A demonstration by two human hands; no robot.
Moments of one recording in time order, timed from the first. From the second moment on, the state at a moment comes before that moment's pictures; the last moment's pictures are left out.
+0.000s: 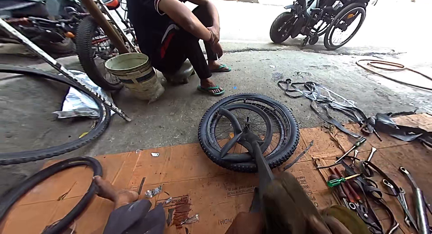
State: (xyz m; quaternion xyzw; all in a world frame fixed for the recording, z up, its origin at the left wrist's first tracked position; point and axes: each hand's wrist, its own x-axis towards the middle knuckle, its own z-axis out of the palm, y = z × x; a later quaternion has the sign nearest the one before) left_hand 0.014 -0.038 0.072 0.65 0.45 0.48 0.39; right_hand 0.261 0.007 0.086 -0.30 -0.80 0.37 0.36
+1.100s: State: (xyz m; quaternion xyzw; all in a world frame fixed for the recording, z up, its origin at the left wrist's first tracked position) left_hand 0.046 -0.030 0.024 0.66 0.47 0.54 0.22; right_hand 0.226 0.015 0.051 -0.35 -0.73 0.36 0.46
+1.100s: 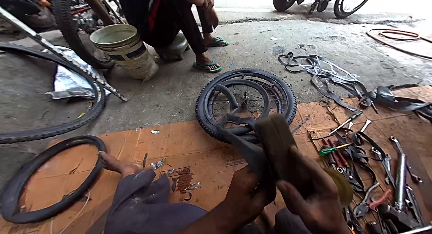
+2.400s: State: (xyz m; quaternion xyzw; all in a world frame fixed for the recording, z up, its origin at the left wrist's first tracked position) left_hand 0.061 -0.026 0.008 0.71 0.45 0.49 0.25; right_hand 0.222 0.025 0.048 -0.40 -0.56 0.49 0.53
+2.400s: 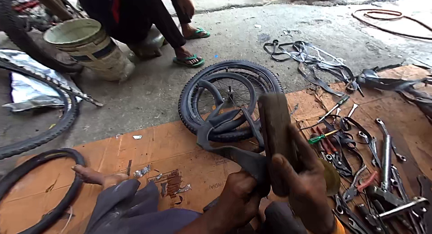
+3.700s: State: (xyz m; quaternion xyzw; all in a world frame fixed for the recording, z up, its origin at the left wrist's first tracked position) left_hand 0.033 -0.033 0.015 0.53 0.51 0.53 0.42; right_hand 0.241 0.020 0.012 -0.37 -0.60 0.51 0.49
